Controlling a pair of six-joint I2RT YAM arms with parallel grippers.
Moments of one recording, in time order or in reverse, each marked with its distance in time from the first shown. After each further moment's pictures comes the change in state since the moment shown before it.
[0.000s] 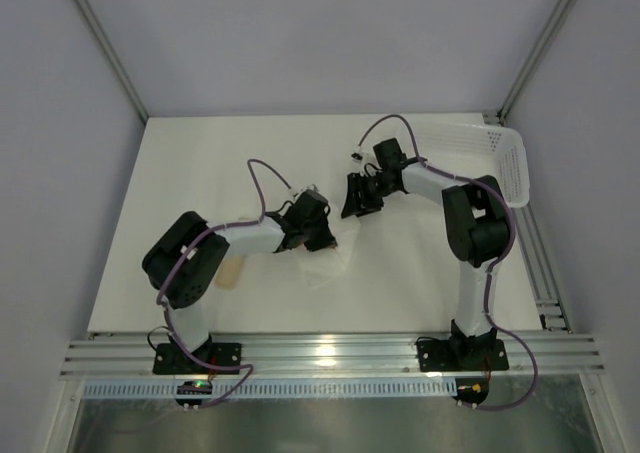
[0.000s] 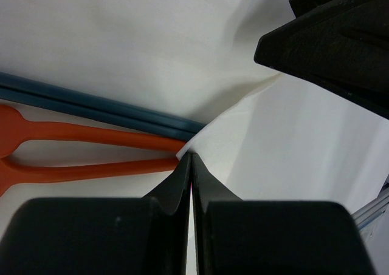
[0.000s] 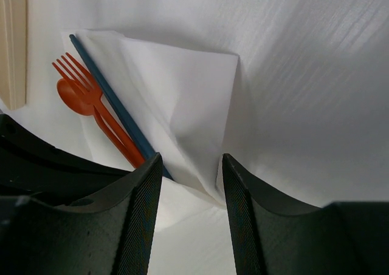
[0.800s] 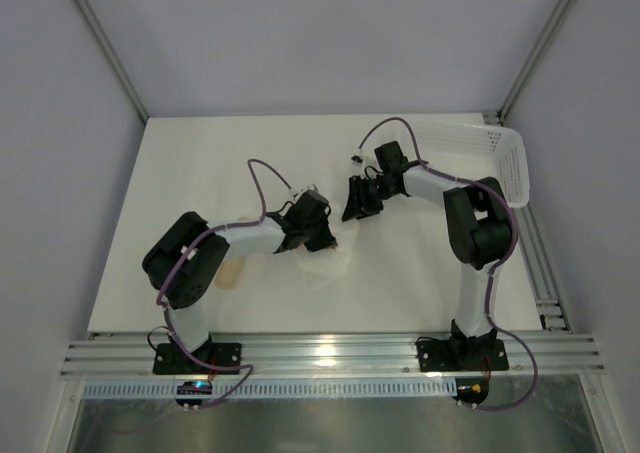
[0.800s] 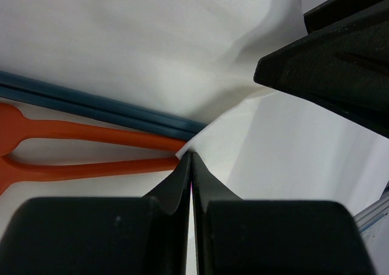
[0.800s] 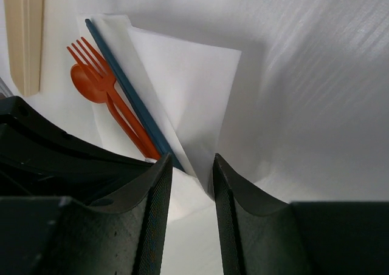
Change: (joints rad) left arm -0.006 0.002 0.003 -0.005 -0.017 0.000; right arm 0.000 -0.023 -0.049 0.019 -0.044 0.002
